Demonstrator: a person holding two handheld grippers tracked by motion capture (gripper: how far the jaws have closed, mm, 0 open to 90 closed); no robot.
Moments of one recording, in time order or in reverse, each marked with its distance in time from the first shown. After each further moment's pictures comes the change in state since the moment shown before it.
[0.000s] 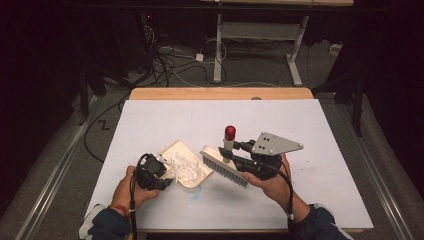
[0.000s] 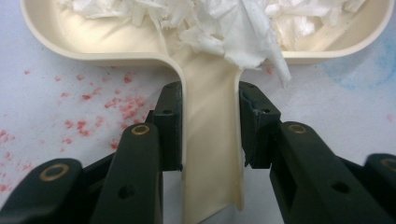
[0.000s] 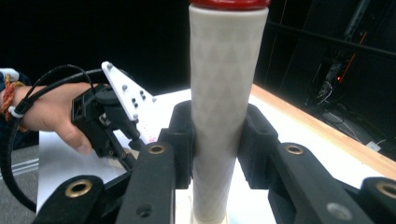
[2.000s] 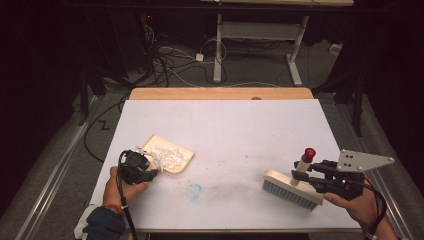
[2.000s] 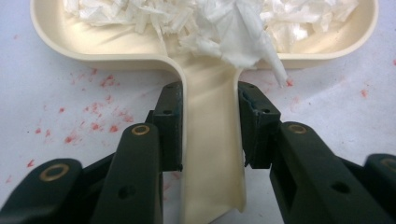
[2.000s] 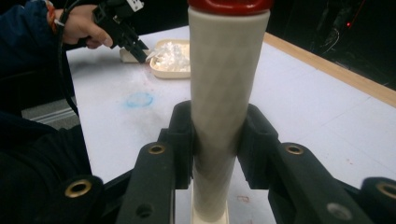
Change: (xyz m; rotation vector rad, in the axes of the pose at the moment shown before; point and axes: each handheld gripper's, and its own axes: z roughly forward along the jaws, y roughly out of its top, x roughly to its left) left arm 0.035 -0.023 -0.006 -0.094 0.078 -0.283; right arm -0.061 -0.057 -0.149 0.181 0.053 0.055
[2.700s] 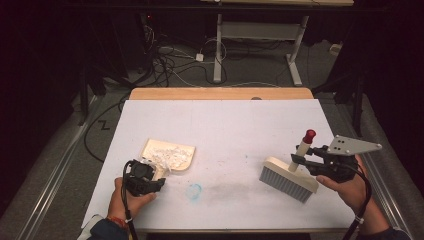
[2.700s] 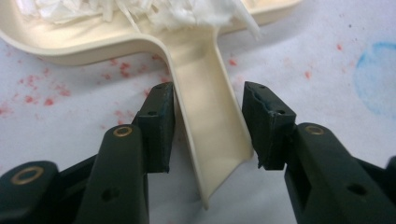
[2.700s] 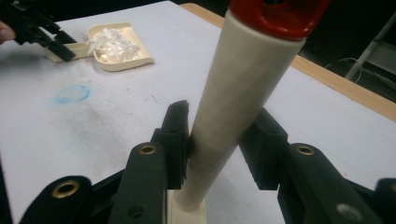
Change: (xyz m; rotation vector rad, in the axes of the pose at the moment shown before) left arm -0.033 -0.020 -0.003 -0.024 -0.021 -0.009; right arm -0.033 0.004 0.019 0.061 -0.187 0.015
